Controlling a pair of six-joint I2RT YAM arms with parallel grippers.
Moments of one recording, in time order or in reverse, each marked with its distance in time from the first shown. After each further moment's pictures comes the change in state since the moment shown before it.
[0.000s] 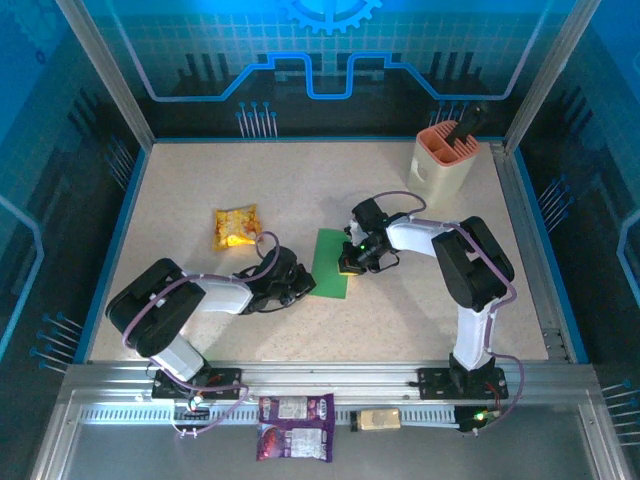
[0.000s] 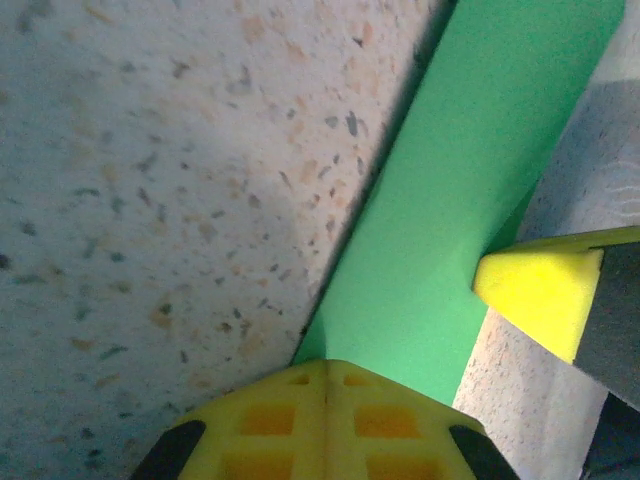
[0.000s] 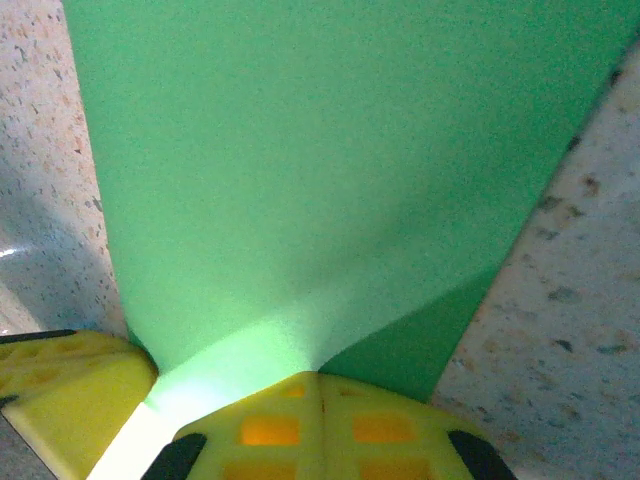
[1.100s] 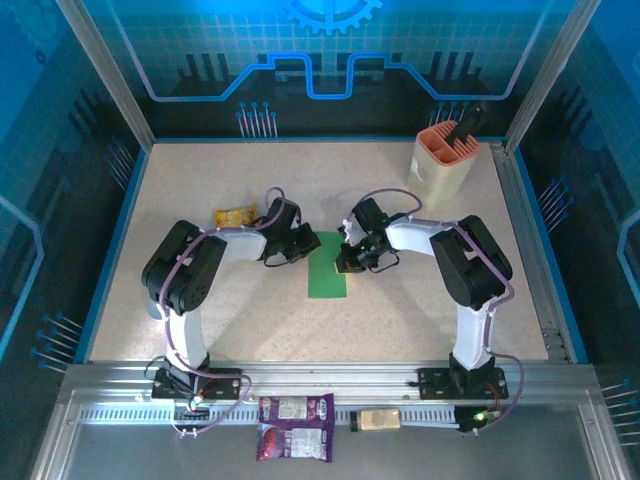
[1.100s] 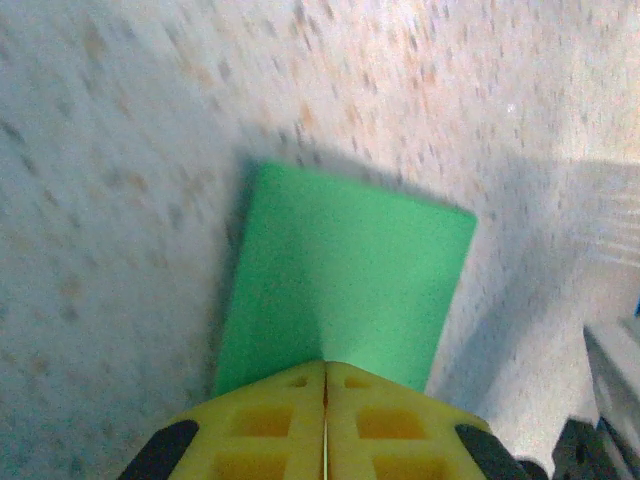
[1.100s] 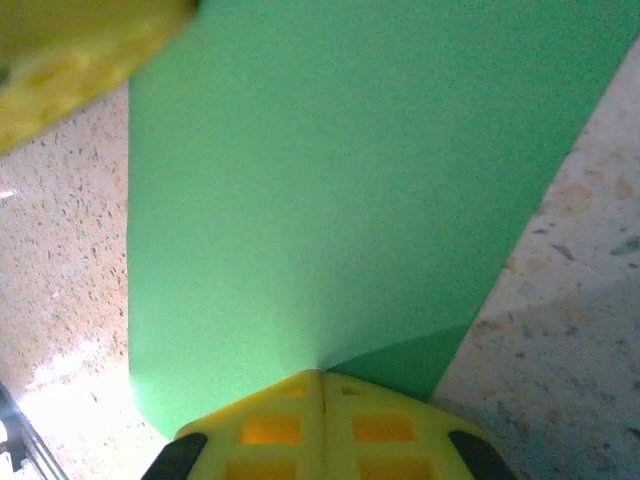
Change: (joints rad) left arm 0.208 0.319 0.502 -0.269 0.182 0.246; right arm -0.002 0.002 0.012 0.042 -0.052 -0.184
